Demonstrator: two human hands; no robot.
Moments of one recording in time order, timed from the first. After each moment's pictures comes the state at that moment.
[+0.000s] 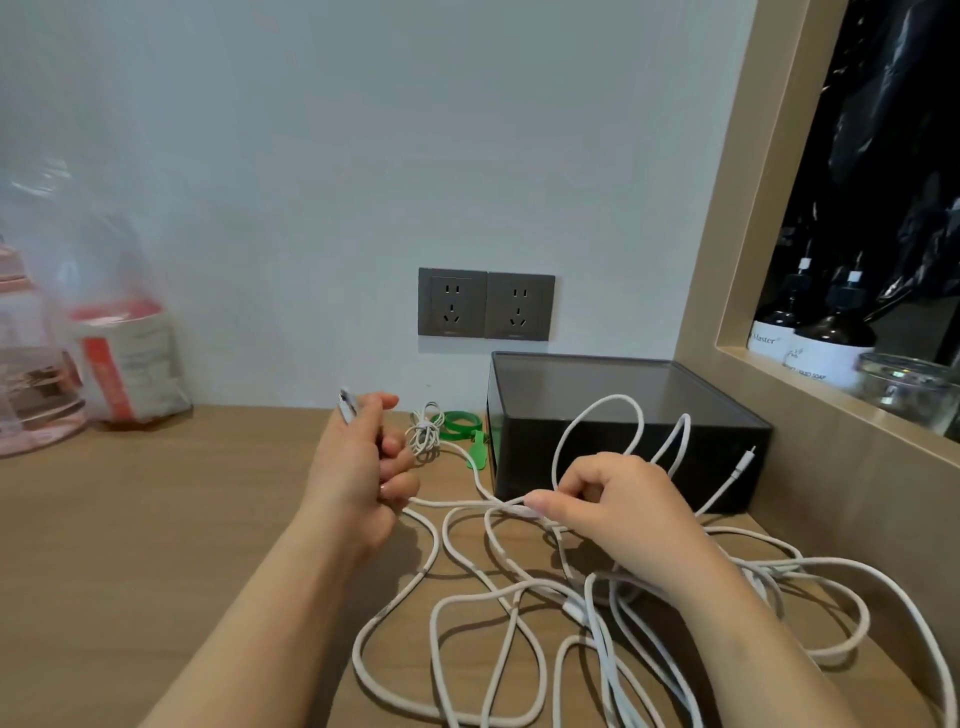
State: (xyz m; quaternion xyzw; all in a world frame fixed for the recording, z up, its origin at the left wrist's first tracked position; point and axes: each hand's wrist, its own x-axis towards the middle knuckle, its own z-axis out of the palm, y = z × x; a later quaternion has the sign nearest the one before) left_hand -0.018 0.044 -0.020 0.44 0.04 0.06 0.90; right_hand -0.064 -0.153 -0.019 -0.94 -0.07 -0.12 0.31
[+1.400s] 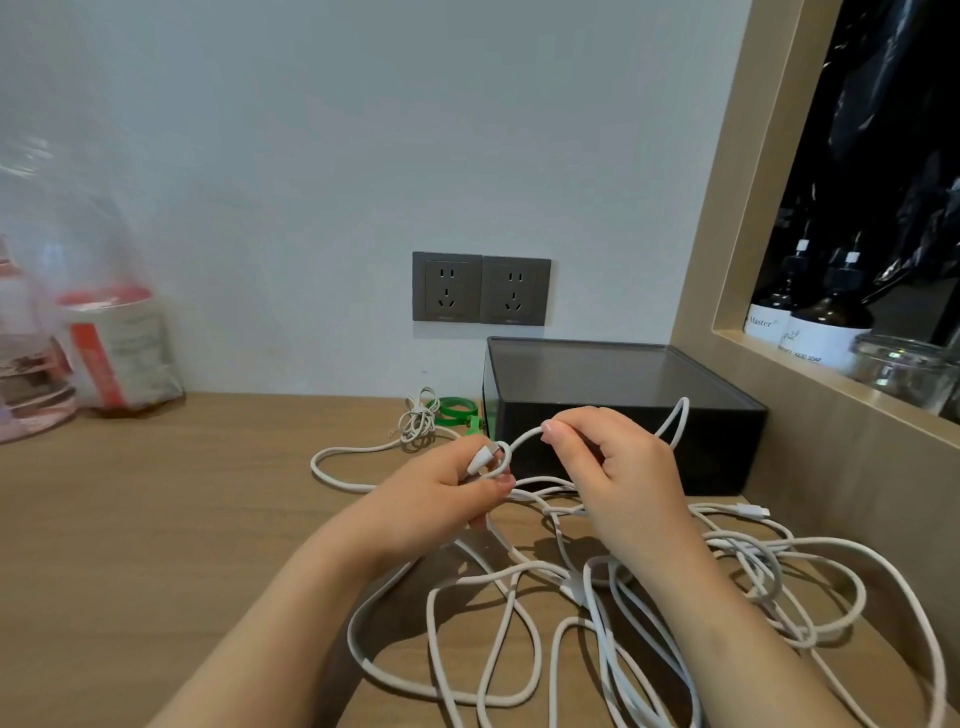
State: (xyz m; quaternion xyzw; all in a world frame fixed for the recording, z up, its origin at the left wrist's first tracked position) left_hand -0.041 0.027 -0.031 0.84 -0.26 -0.05 0.47; right_hand -0.059 -0.143 -0.032 -0.85 -0.16 -0.35 0.35
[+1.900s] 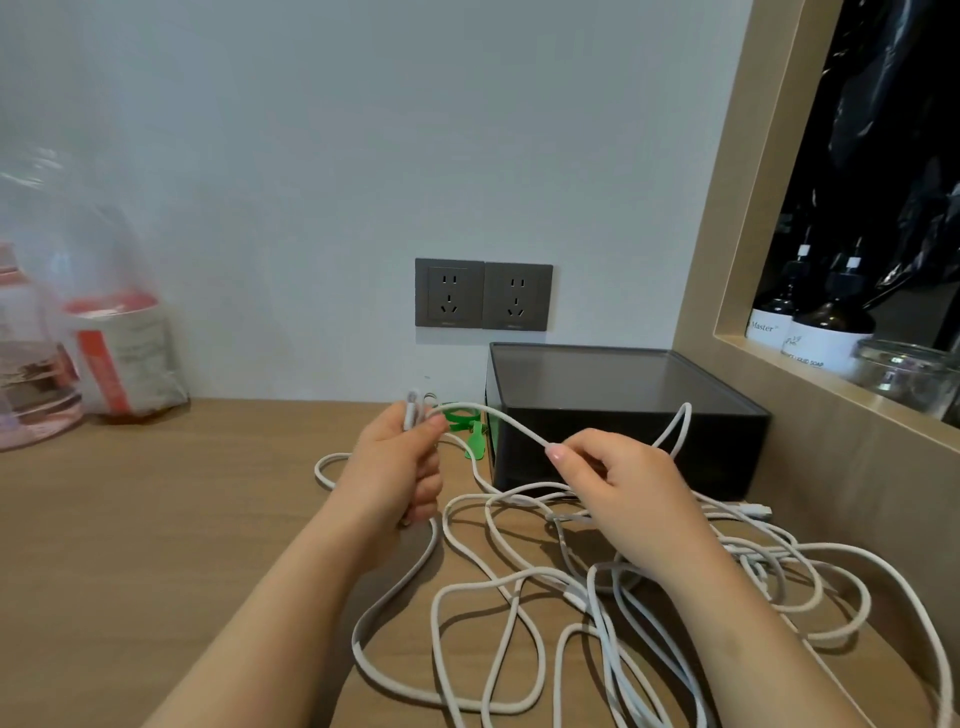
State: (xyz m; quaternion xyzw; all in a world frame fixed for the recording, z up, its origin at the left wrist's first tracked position) left_hand -0.031 0.032 -0.027 0.62 -0.06 -0.02 0.78; right_hand -0.062 -0.152 -0.026 -0.93 -0.09 -0.21 0.28
